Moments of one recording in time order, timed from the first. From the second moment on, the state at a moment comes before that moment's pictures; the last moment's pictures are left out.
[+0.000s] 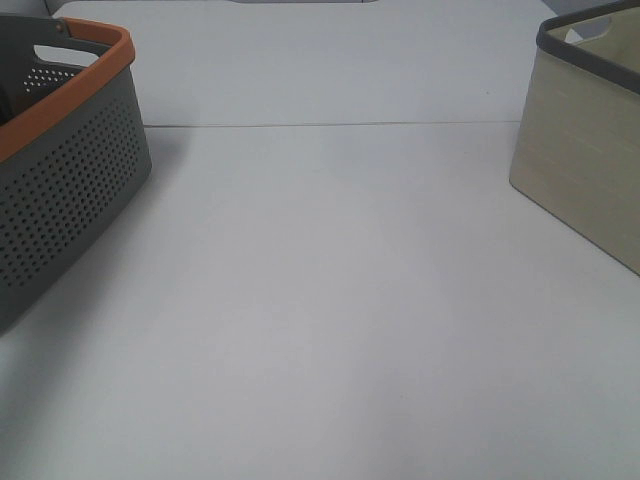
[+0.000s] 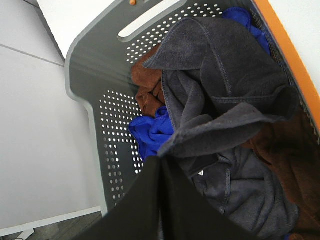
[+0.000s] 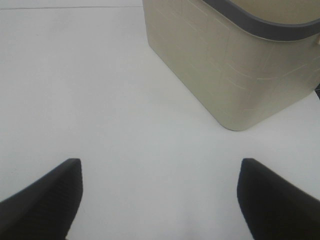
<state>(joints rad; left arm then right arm) 0.00 1.48 -1.38 0.14 0.74 0.68 0.05 0.00 -0.50 -0.03 1.07 0.06</state>
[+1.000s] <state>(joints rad) 0.00 1.45 -1.98 -0.26 0.98 0.82 0.05 0.00 -0.50 -0.03 1.07 0.06</state>
